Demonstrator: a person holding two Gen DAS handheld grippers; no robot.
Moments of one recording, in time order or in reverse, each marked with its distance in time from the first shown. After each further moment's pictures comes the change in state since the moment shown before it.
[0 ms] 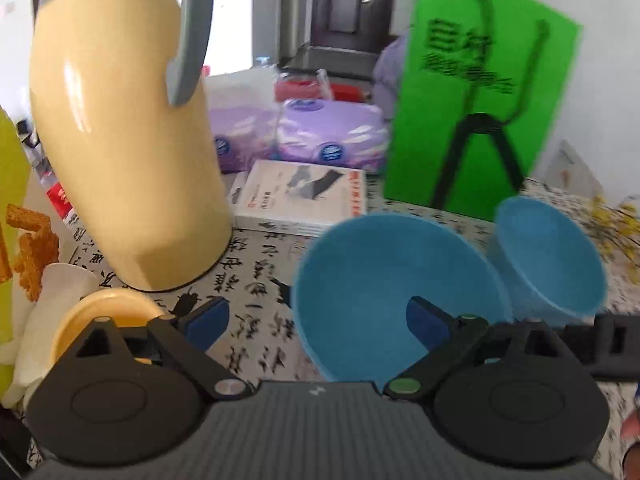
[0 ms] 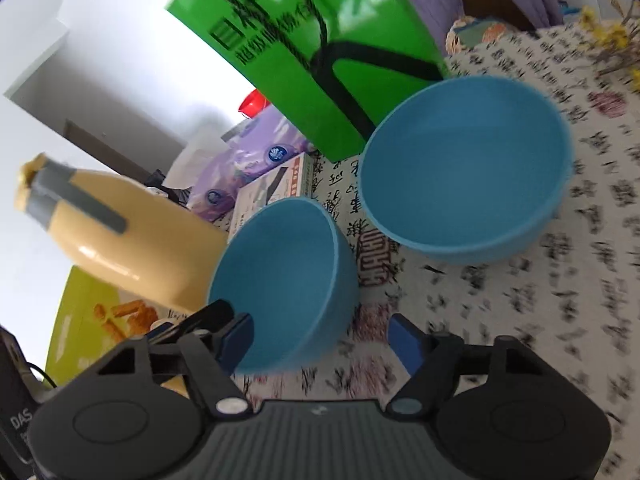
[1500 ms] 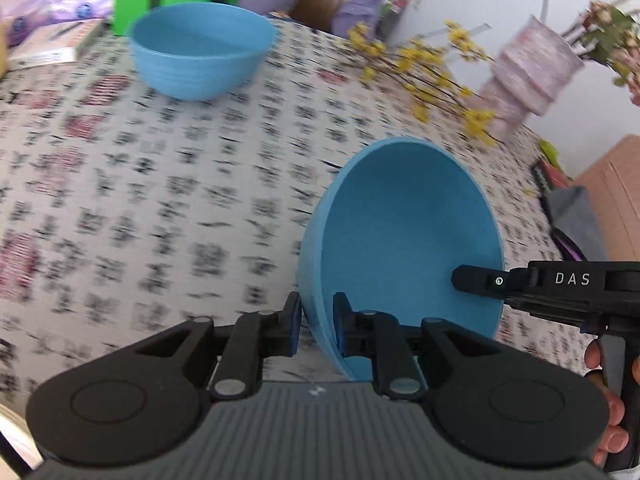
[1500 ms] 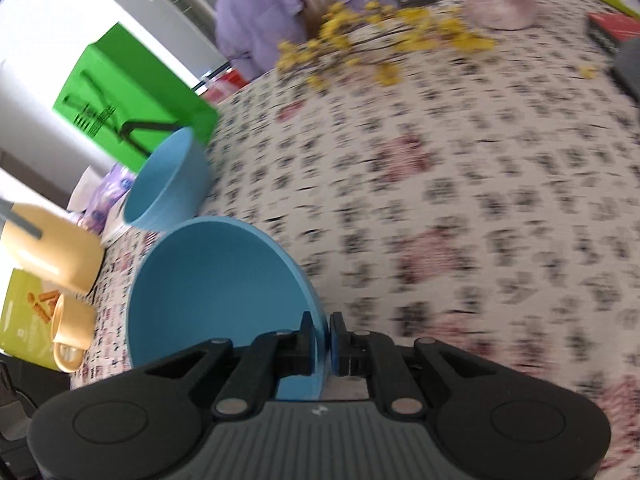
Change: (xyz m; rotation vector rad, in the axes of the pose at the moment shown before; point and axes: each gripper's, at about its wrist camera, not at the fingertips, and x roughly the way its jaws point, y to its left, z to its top) left arm -0.091 -0.251 -0.159 0.030 0.252 -0.370; right arm -0.240 -0.227 -0.071 0.095 -0.060 -0.234
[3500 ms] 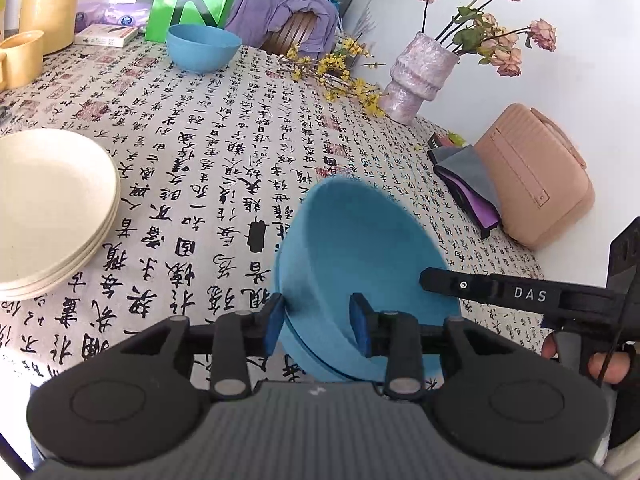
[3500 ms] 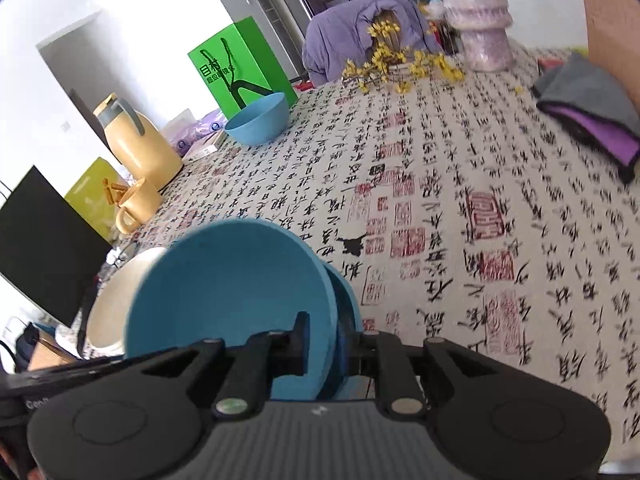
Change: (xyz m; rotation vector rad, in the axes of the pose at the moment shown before) left arm -0.159 -0.058 -0.238 -0.024 -0.186 -0.101; right arm -0.173 -0.032 -0.204 -0.307 -0.115 0.067
